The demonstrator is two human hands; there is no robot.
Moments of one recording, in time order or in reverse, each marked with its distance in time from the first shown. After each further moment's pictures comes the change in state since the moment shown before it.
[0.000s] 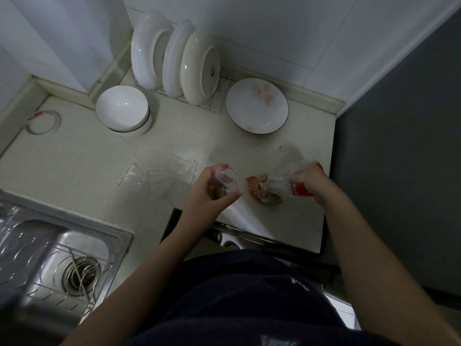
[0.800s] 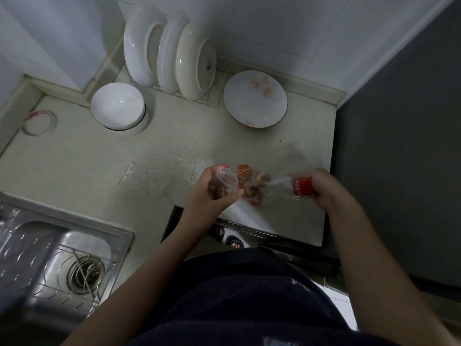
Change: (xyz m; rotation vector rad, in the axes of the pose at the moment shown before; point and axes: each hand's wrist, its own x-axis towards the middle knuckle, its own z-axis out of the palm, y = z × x) left_hand 0.001 -0.011 0.001 0.070 -0.025 -0.022; right_hand -0.032 0.008 -0.003 0.379 -0.028 0.087
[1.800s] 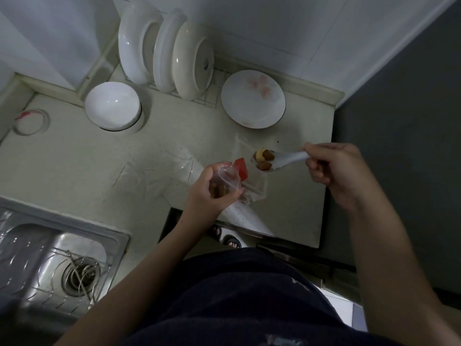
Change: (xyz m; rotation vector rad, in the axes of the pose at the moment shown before) left_hand 0.009 0.010 0.002 -0.044 -0.029 0.071; right_hand -0.069 -0.058 -0.002 0.115 -0.097 -0.350
